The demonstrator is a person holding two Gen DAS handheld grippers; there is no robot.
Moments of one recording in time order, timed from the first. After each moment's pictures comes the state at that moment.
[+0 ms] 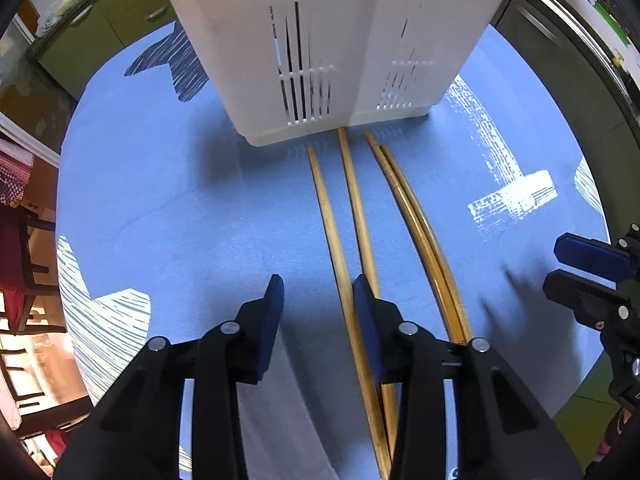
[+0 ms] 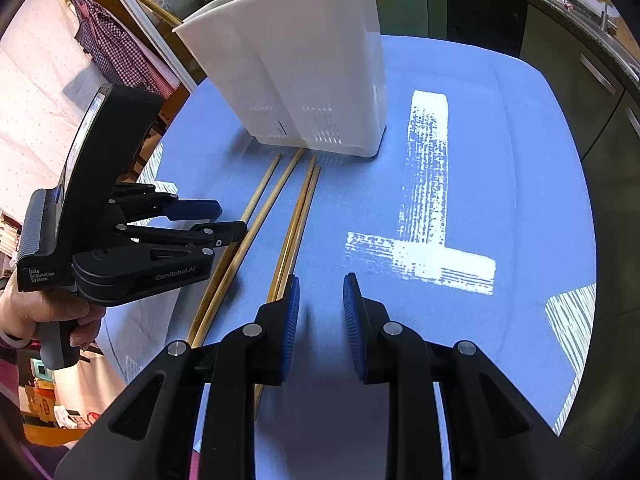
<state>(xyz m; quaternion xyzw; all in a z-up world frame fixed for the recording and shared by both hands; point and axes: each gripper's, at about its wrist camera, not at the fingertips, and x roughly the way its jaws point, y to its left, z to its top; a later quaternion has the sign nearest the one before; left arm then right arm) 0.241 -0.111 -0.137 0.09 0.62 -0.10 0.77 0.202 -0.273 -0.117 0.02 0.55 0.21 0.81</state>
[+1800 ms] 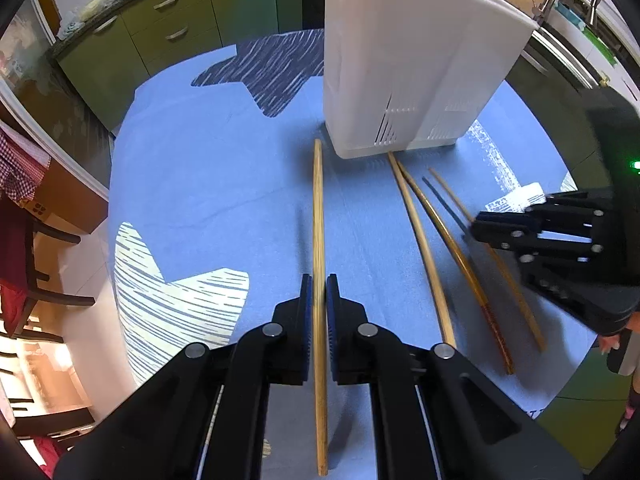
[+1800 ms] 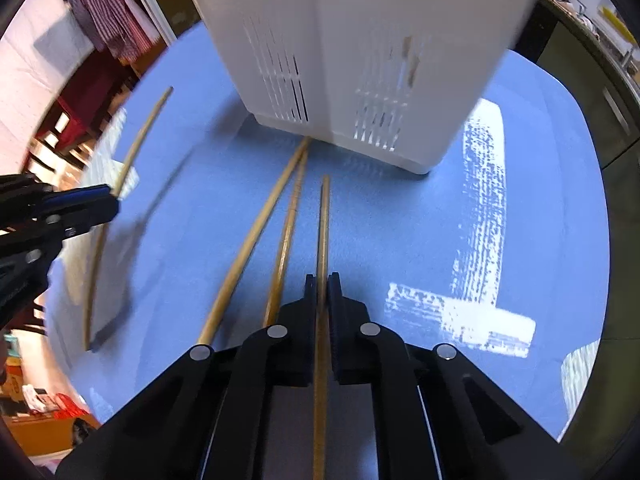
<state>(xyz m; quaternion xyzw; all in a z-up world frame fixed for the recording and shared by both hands) 0.222 -0.034 -0.099 0.07 0.56 -0.11 0.82 0.231 -0.220 -0.142 -0.05 0.57 0.18 0.80</state>
